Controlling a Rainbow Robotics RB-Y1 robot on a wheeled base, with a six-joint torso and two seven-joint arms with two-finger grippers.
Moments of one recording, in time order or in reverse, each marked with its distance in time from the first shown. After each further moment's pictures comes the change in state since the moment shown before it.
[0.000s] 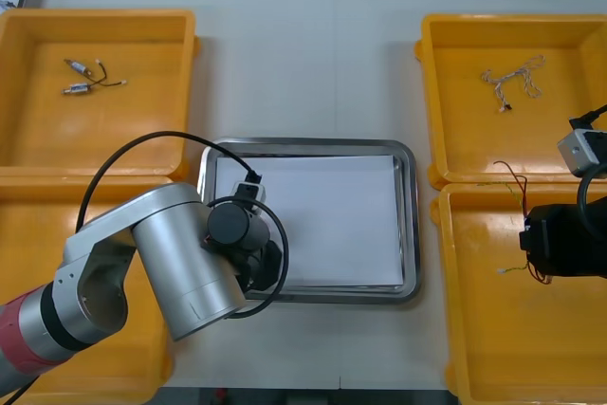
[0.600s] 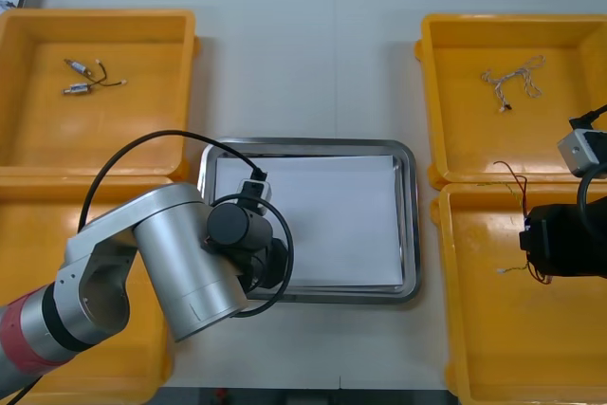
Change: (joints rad) right arm 0.000 0.000 0.000 0.000 0.000 0.000 0.000; left arm 0.000 -0.007 0.003 -0.011 -0.001 -0.010 0.000
